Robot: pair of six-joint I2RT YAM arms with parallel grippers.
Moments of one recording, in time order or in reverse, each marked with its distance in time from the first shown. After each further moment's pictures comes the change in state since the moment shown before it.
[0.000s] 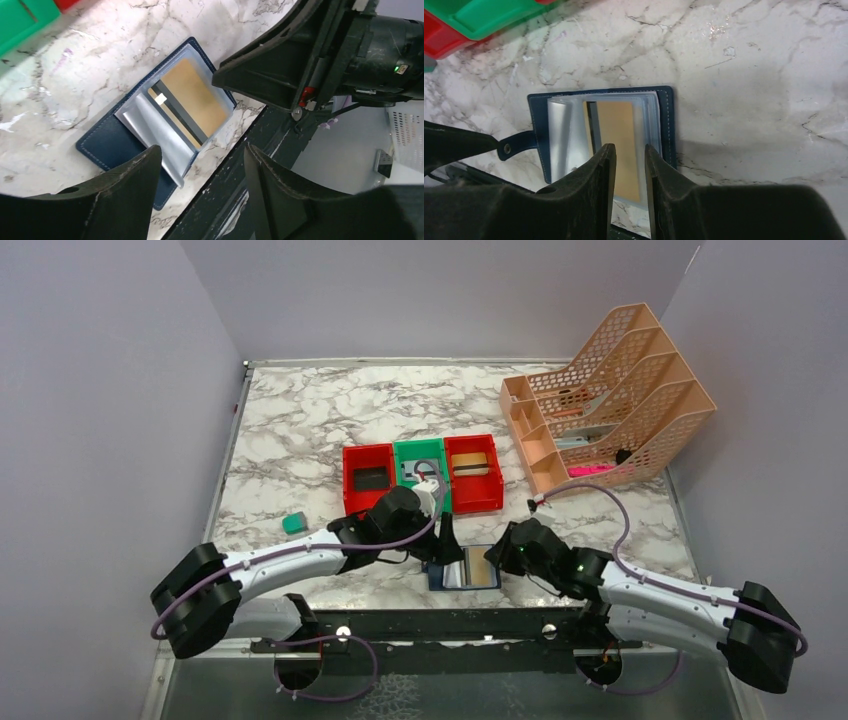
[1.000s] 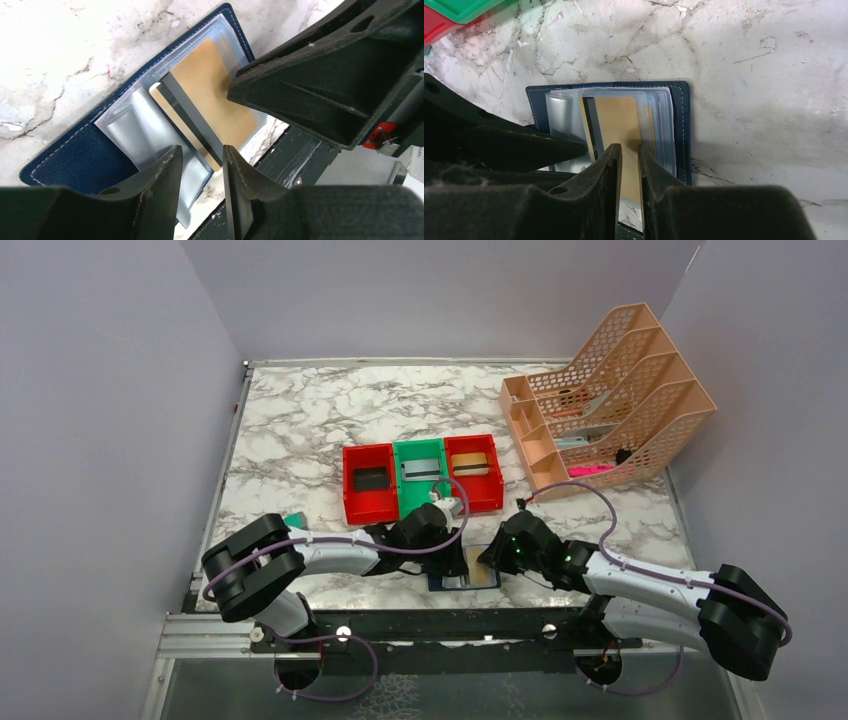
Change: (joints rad) left arm -0.101 0.308 -0.005 0.173 -0.056 -0.127; right arm -0.086 0.183 0.013 0.106 -0.192 -0.018
